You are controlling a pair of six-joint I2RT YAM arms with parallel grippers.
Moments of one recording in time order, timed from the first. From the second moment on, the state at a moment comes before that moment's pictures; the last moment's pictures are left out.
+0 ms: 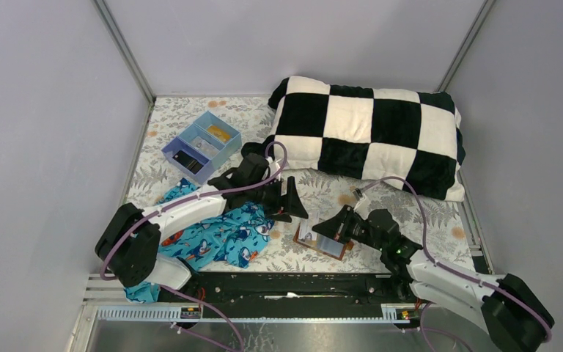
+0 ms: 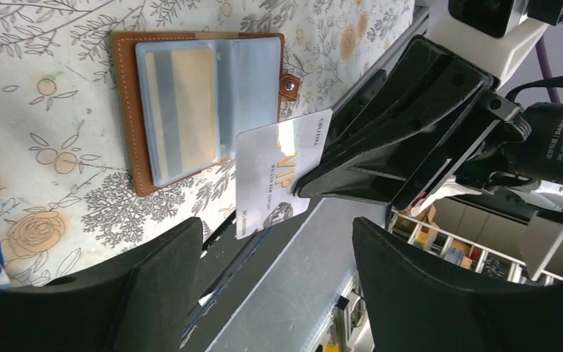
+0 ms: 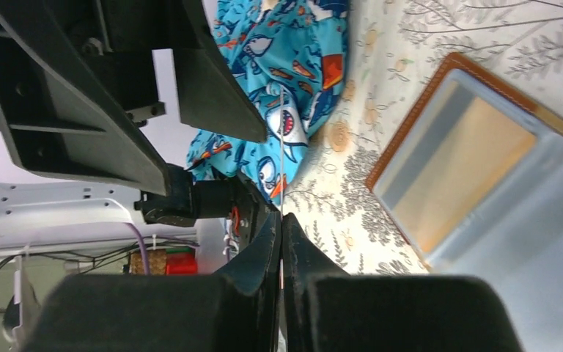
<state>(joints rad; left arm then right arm) -0.71 1.42 0.86 -0.21 0.62 -0.83 0.73 0.76 0.08 0.37 -0.26 1.12</state>
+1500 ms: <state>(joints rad) -0.15 1.45 1.19 -0.40 0.68 -0.63 0.73 0.65 0.29 -0.07 0.06 1.03</state>
